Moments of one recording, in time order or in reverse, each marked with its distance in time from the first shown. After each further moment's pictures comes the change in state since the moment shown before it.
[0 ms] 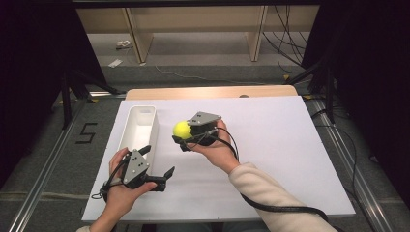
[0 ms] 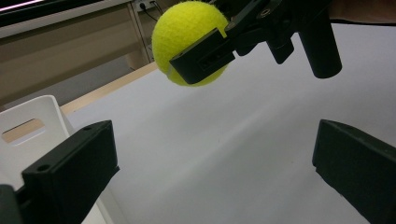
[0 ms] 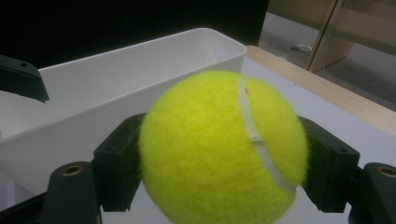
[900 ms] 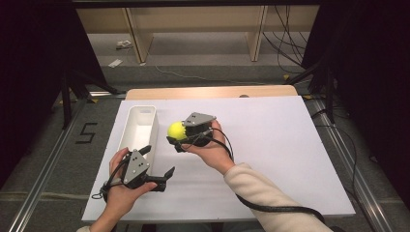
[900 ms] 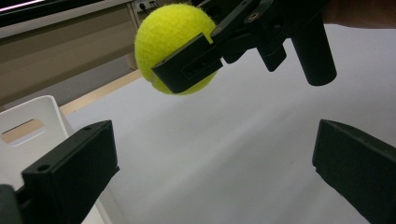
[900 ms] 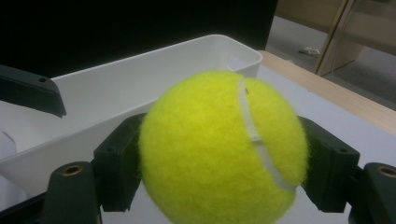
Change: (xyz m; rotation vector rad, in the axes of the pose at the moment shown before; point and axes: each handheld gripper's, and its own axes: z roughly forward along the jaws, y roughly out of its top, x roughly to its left) left arm -0.001 0.000 0.000 0.001 0.000 0.001; right arm 0.010 0.005 0.009 -0.012 0.023 -0.001
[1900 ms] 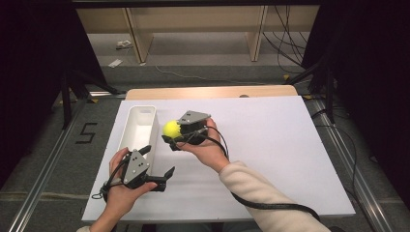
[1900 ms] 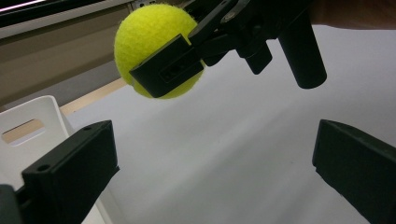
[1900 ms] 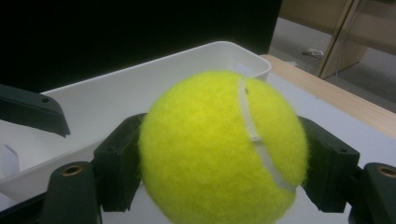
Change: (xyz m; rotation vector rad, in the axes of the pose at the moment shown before) left arm 0.000 0.000 0.000 0.002 0.004 -0.006; right arm 0.005 0.009 0.010 0.000 0.011 0.002
